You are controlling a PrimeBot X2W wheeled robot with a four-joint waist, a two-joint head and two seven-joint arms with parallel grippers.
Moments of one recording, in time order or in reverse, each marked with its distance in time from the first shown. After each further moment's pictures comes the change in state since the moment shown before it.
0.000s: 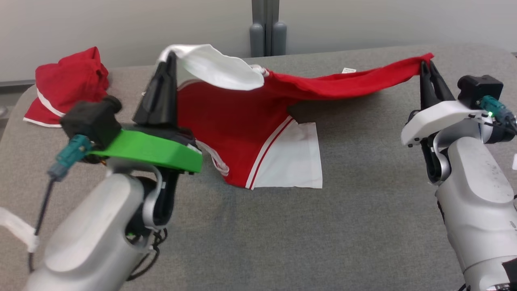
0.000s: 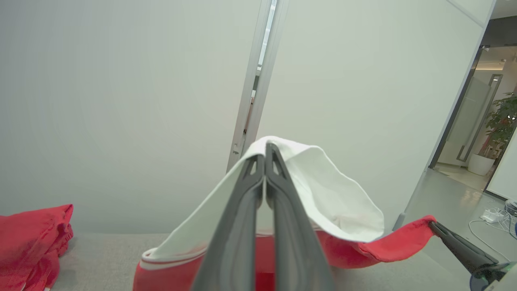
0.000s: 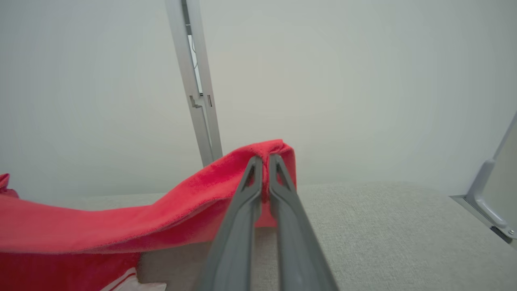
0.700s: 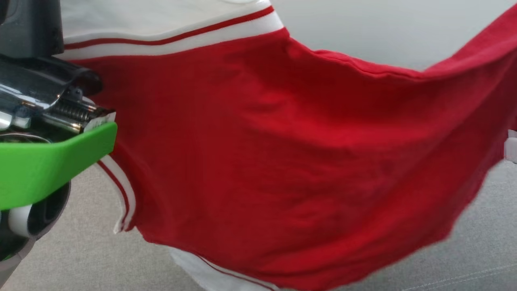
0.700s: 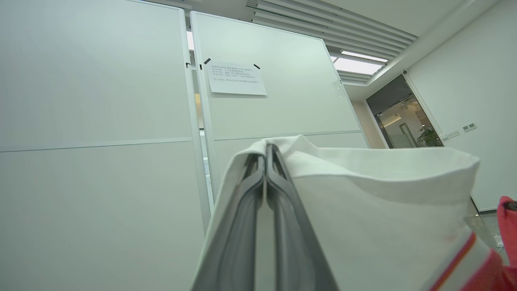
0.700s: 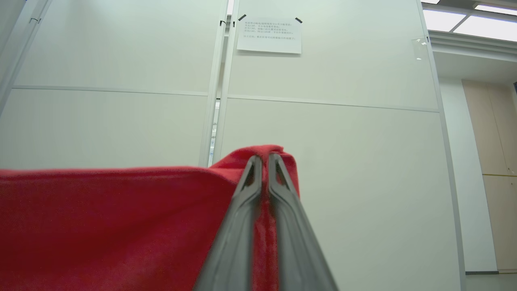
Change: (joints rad) left arm -0.285 0.311 0.138 -0.540 0.147 0.071 0.213; right arm 0.361 -0.080 -0.114 -1.287 0.080 0.000 0.295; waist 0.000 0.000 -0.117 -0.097
